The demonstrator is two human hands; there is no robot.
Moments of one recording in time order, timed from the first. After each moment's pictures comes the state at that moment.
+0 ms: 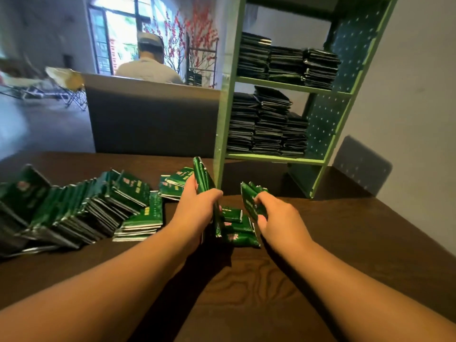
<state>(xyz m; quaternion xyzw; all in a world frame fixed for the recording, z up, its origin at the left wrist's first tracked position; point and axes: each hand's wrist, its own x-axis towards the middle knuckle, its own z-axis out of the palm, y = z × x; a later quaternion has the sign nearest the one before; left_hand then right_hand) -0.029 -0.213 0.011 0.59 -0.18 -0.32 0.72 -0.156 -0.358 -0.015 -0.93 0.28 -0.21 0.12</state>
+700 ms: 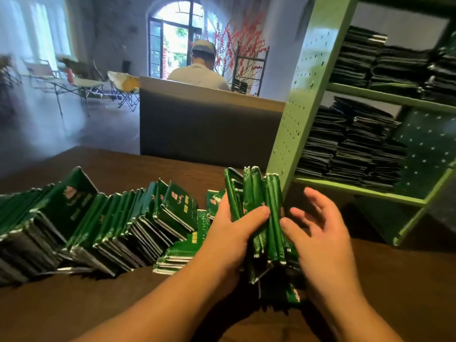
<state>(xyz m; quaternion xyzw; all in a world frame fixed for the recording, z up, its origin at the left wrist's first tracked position) 0.017 -0.198 -0.011 0.44 -0.20 -0.32 0.82 -0.073 -0.298 0.009 -0.69 0.23 -0.38 0.57</state>
